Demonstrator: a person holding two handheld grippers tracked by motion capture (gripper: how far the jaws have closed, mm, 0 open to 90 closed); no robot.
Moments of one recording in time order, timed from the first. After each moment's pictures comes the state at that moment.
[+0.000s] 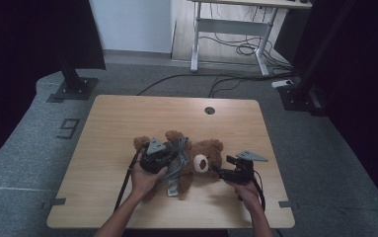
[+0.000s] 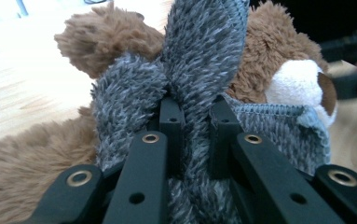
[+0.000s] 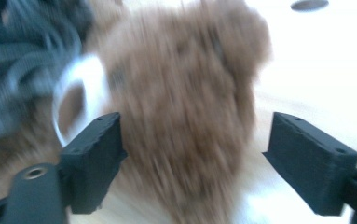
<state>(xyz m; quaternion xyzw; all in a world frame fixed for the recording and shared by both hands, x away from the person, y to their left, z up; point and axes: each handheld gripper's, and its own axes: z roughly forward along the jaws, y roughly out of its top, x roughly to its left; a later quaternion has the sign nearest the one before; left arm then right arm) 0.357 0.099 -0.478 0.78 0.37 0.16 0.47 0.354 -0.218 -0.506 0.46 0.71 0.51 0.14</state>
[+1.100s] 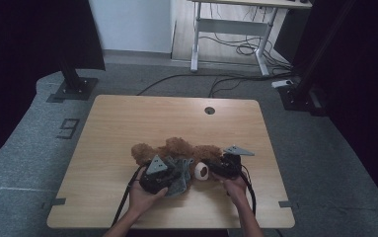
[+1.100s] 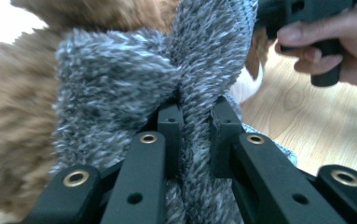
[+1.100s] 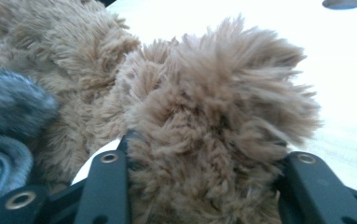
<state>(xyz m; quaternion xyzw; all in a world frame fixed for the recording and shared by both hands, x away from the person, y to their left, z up) 0.316 0.094 -0.493 0.81 0.34 0.11 0.46 0.369 -0.186 -0.511 0.46 0.72 0.51 0.13</state>
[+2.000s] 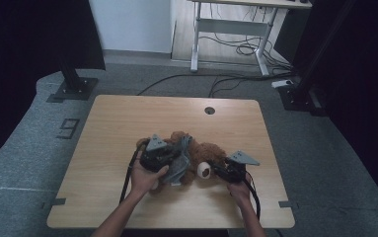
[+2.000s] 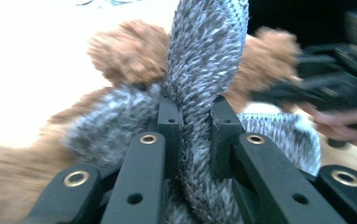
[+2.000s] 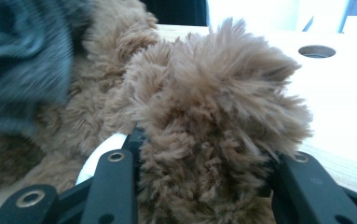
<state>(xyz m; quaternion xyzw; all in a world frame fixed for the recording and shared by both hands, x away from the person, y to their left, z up) 0.366 0.103 -0.446 0.79 0.38 0.13 0.47 0.353 -0.201 -0.524 0.41 0.70 0.55 0.20</state>
